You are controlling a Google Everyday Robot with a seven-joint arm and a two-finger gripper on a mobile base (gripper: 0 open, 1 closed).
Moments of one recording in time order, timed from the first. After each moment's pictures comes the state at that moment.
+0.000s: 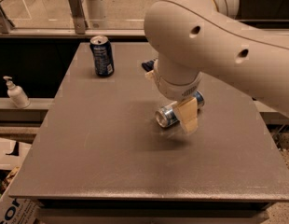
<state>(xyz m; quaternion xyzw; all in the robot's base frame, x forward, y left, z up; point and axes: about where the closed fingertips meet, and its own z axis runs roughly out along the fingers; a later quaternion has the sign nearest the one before) 0.499 -0.071 0.855 -0.85 0.49 -0.14 0.09</state>
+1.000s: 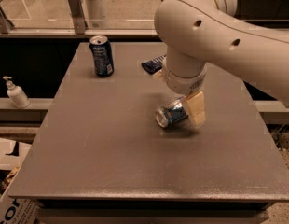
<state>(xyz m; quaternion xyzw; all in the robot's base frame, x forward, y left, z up) 0.528 -0.096 0.837 -0.87 0.48 -0.12 0.05</state>
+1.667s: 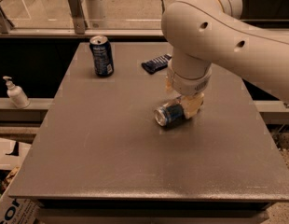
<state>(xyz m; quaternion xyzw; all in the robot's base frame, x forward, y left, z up) 0.530 -0.109 0.829 -0.87 0.49 -0.12 0.05</state>
